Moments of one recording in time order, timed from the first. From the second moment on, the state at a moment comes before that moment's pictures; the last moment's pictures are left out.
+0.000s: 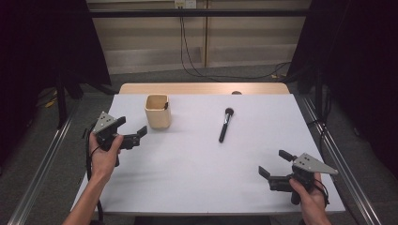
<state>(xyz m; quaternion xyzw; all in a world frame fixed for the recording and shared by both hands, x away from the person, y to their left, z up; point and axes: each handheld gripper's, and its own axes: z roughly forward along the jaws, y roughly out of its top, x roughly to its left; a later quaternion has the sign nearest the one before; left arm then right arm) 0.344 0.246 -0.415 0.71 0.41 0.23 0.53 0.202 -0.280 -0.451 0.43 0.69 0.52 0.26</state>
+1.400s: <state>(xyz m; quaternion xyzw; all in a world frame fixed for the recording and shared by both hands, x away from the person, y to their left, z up) 0.245 0.264 -0.432 0.70 0.40 0.25 0.54 0.203 -0.278 -0.452 0.44 0.68 0.52 0.26</state>
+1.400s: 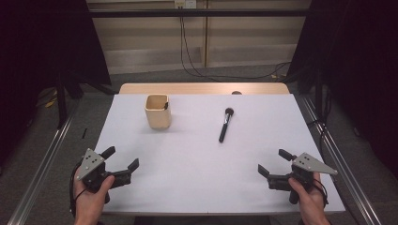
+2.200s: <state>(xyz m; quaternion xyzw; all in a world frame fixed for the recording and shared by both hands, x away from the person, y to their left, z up) 0.248 0.272 -0.435 0.68 0.40 0.25 0.56 0.201 -0.279 -0.450 0.44 0.68 0.52 0.27</state>
